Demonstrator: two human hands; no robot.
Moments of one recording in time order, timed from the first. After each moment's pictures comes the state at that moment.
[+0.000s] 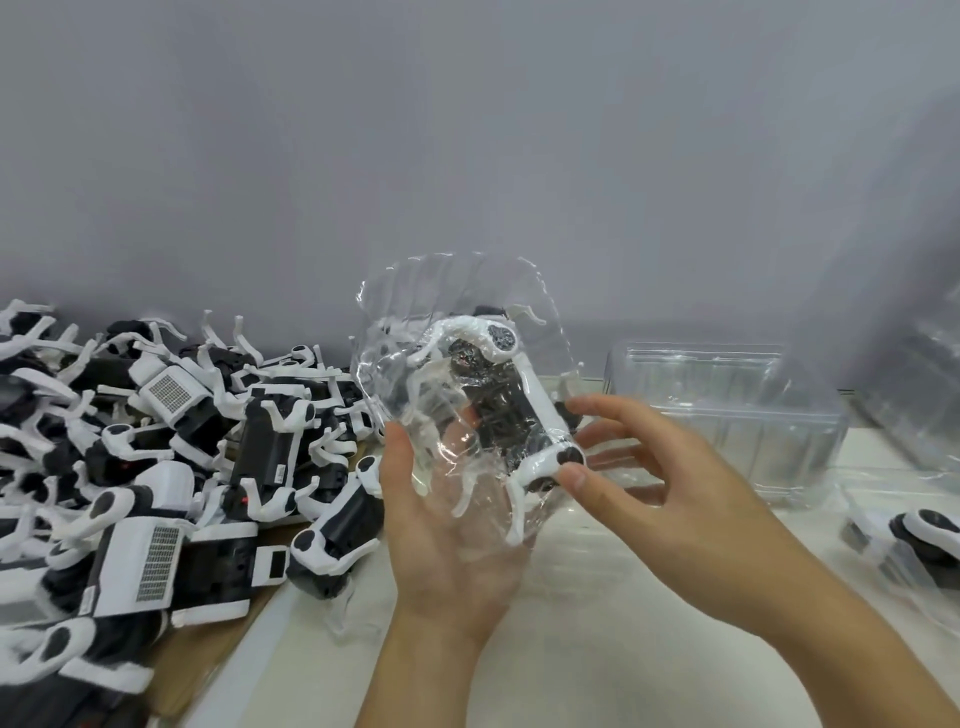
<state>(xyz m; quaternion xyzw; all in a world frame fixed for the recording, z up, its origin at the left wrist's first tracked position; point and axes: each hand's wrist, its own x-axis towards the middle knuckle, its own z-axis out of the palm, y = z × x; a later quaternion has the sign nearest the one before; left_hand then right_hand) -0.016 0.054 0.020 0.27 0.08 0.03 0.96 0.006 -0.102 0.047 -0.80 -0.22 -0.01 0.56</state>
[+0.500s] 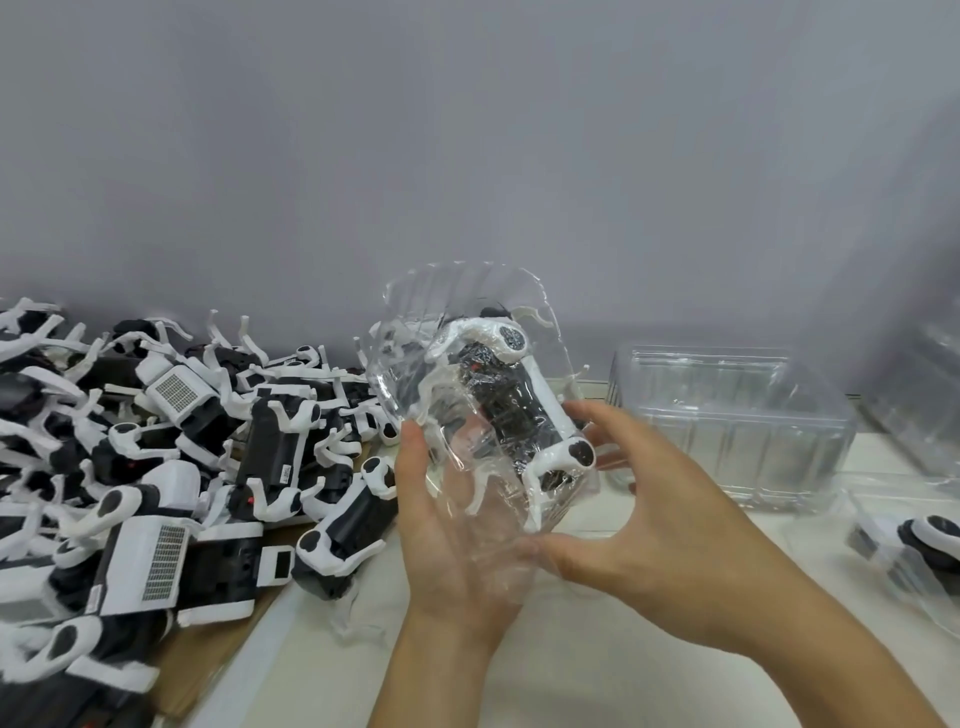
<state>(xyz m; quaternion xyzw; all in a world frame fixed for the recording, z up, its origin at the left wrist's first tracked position) -0.011 0.052 0.011 0.25 0.04 0.02 0.97 0.001 -0.091 0.048 -0.84 -0.26 -0.01 0.47</state>
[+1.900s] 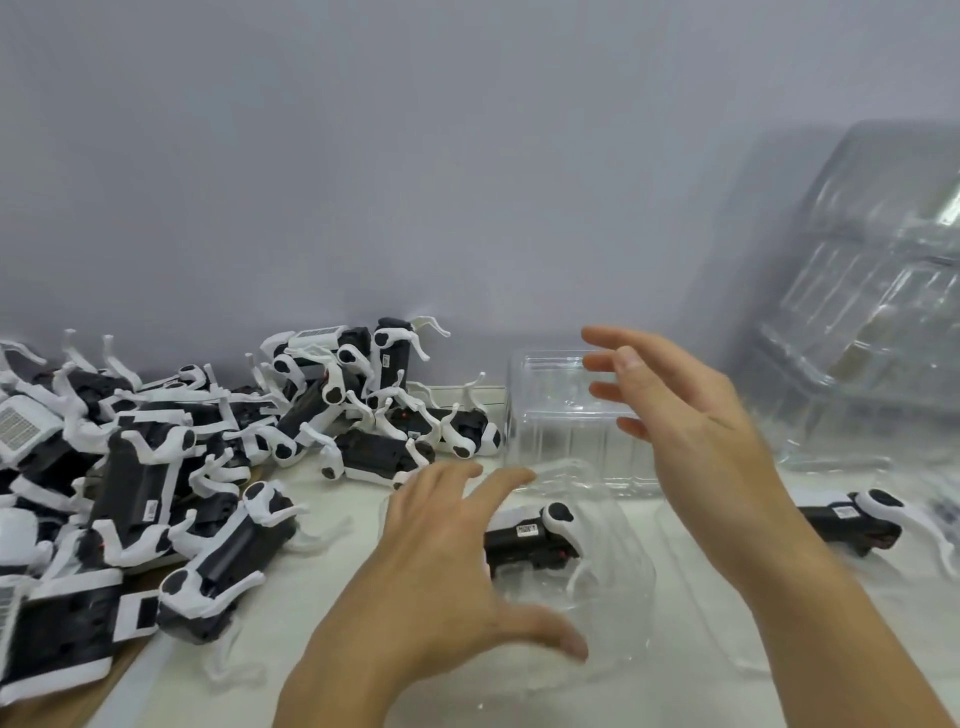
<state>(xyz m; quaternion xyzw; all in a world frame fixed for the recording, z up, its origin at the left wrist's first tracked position) -0.023 0.030 0.036 0.95 -0.12 -0.03 0.28 0.009 -0.152 0.081 -0.75 -0.09 -0.13 0.64</state>
